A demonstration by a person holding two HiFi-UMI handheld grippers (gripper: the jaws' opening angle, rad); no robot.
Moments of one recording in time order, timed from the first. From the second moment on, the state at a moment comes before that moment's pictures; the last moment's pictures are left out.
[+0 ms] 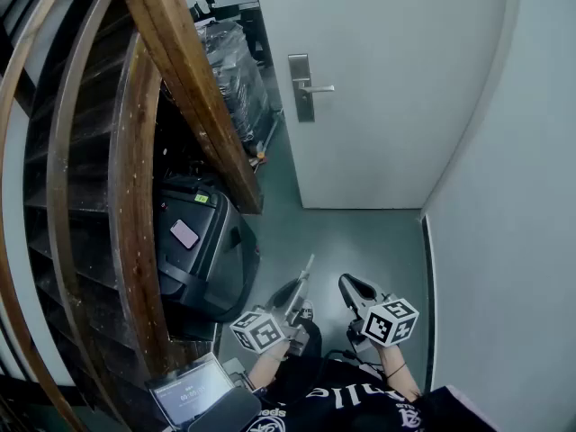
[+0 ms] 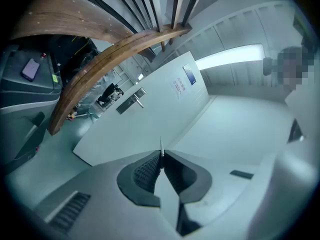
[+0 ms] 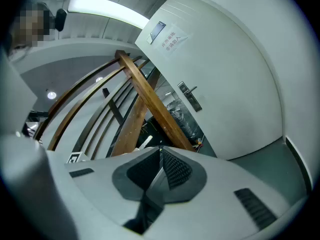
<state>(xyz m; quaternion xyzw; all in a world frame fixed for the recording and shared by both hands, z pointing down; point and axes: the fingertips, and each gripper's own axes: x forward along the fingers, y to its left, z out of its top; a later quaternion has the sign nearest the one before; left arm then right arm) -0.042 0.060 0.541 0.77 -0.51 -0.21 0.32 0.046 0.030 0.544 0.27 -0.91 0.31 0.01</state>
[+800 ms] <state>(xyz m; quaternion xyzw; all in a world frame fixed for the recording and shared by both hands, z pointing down) -0.180 -0.151 0.554 0.78 -0.48 -0.20 0.36 -0.066 -0.157 0.552 0.34 -0.88 0.32 0.02</state>
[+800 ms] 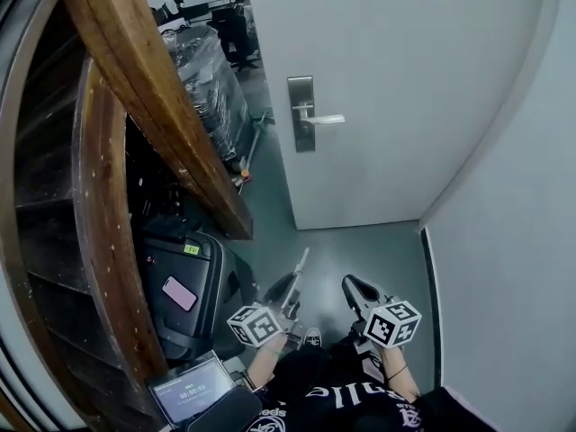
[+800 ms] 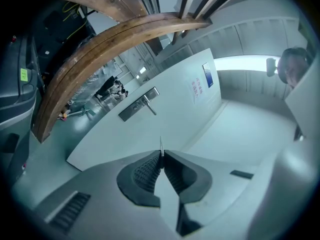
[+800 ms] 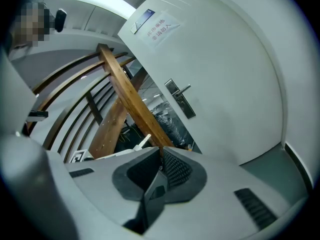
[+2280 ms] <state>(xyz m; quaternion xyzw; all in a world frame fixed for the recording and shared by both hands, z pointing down) -0.233 -0.543 0.562 0.63 -0.53 -0.40 0.41 -0.022 -0.404 0.544 0.26 -0.91 0.30 0.07</state>
